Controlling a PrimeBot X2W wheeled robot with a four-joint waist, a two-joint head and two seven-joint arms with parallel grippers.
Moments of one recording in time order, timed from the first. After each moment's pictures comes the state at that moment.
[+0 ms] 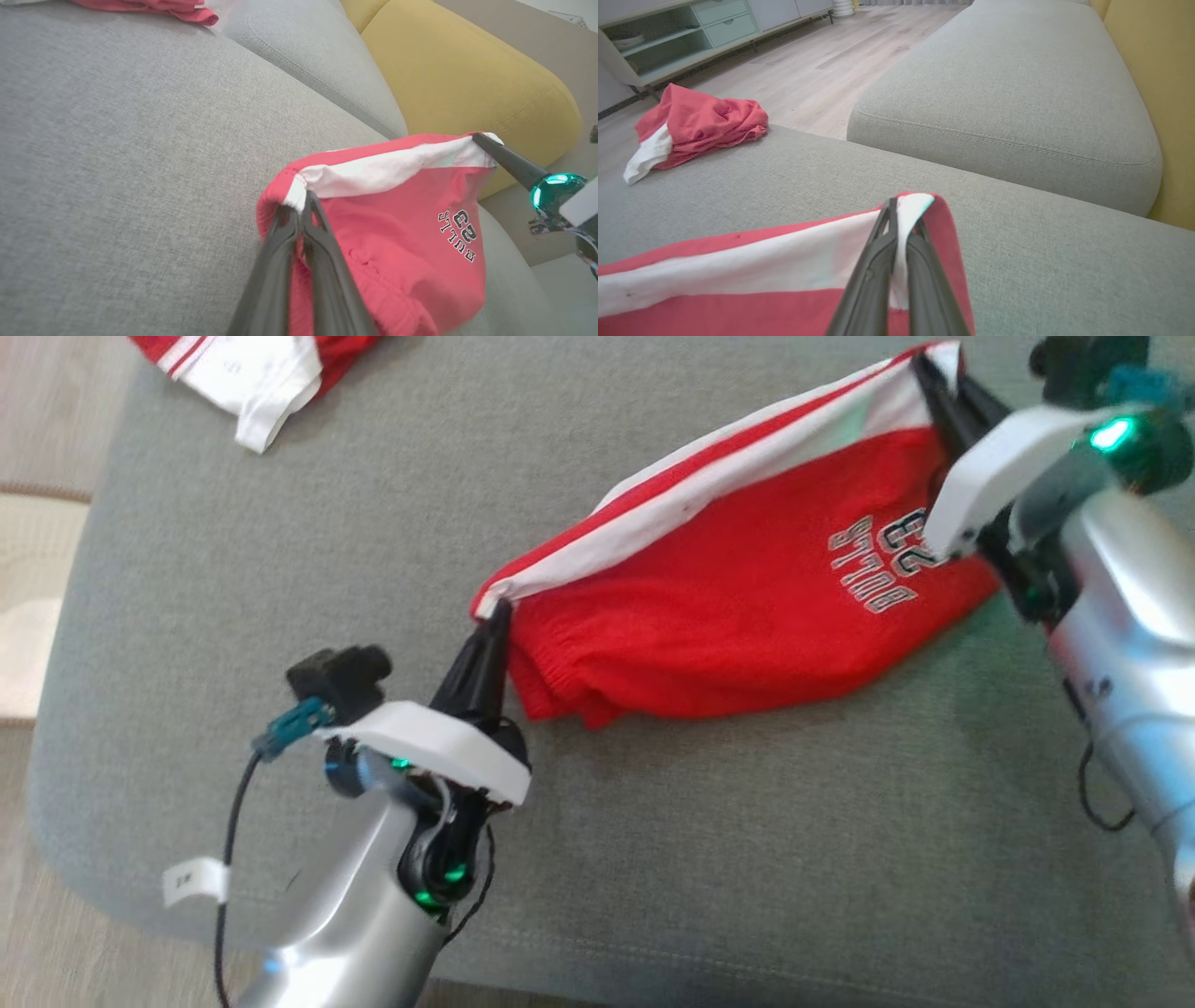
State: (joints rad) left arm -0.40 0.04 -0.49 0.44 -0.78 -0.03 -0.22; right arm -0.97 -0.32 0.61 0.85 0.59 0.12 0.00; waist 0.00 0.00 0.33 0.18
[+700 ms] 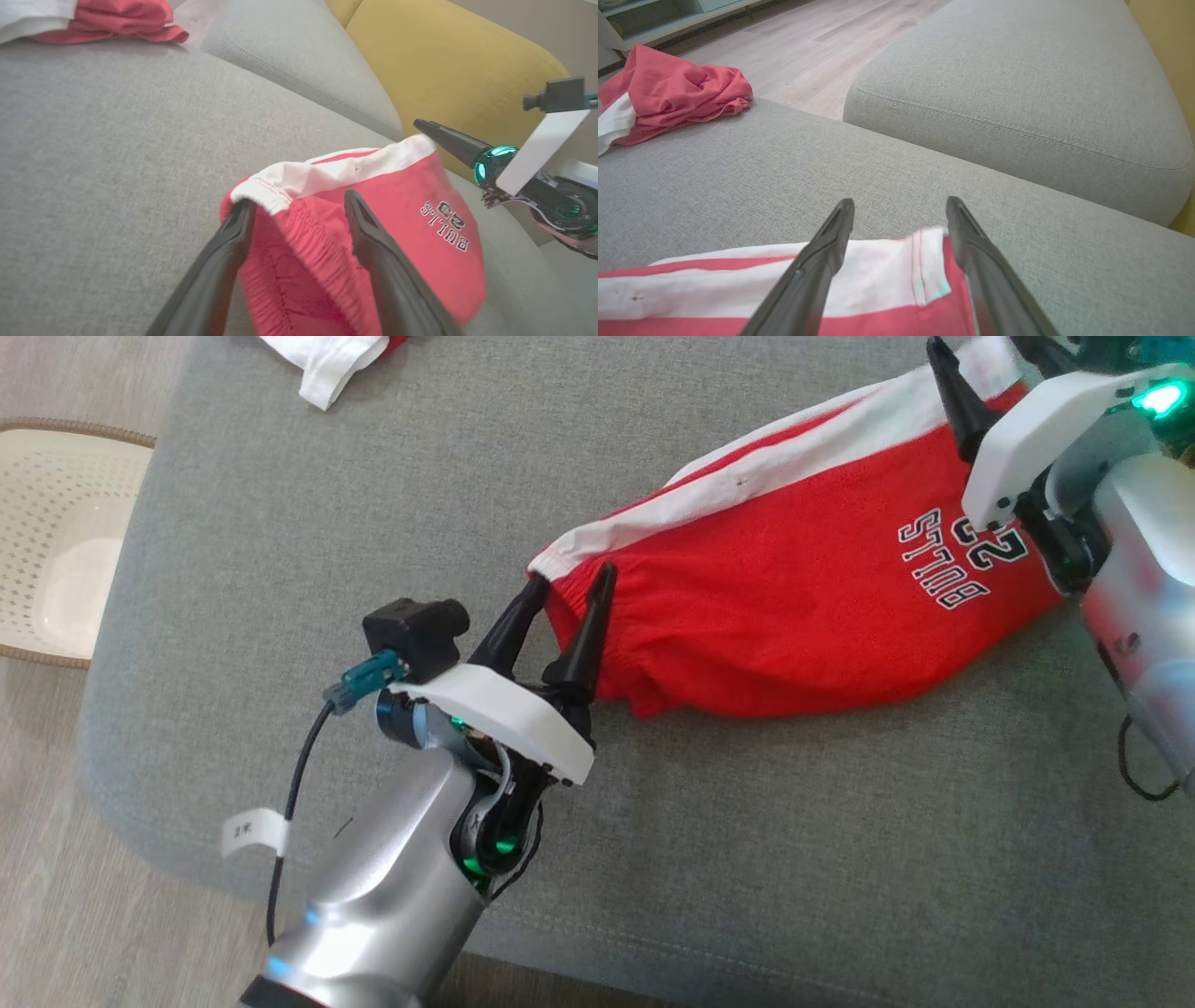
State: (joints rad) left arm -0.53 0.04 -0.67 0.45 -0.78 0.00 -0.25; right arm -1.12 -0.34 0.81 1.10 0.69 0.12 -0.07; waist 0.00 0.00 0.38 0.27
